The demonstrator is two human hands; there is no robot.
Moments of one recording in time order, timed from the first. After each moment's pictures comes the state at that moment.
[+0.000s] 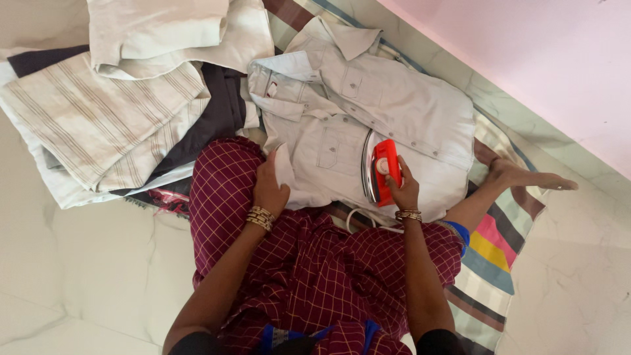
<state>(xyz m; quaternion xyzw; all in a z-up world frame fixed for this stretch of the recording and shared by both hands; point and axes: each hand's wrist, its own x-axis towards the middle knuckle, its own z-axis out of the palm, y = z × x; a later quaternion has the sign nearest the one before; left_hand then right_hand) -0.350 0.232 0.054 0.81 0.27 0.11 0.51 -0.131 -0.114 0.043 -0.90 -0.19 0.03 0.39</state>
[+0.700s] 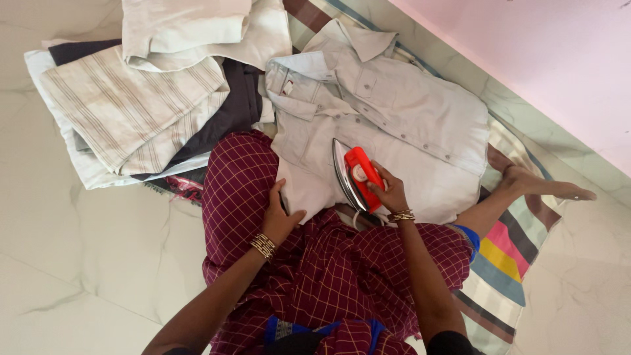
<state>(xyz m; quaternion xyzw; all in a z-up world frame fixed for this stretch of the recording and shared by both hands) -0.419 0.197 0.086 0.64 0.33 0.00 0.69 -0.167 -0.061 0.058 -0.82 -0.31 0.17 0.44</state>
